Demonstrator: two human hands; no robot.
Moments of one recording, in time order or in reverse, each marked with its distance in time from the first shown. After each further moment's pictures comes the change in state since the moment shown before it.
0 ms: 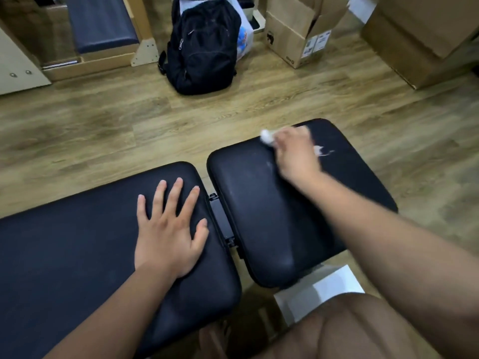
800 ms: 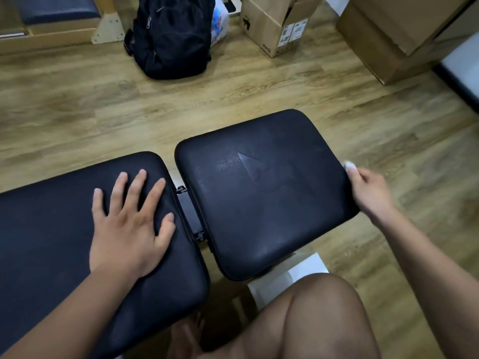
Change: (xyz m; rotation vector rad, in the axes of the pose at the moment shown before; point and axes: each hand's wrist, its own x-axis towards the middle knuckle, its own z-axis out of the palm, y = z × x) left_hand -0.001 0.000 0.003 -0.024 0.069 -0.005; right_hand -0.109 0.166 -0.062 -0.009 -0.084 0.482
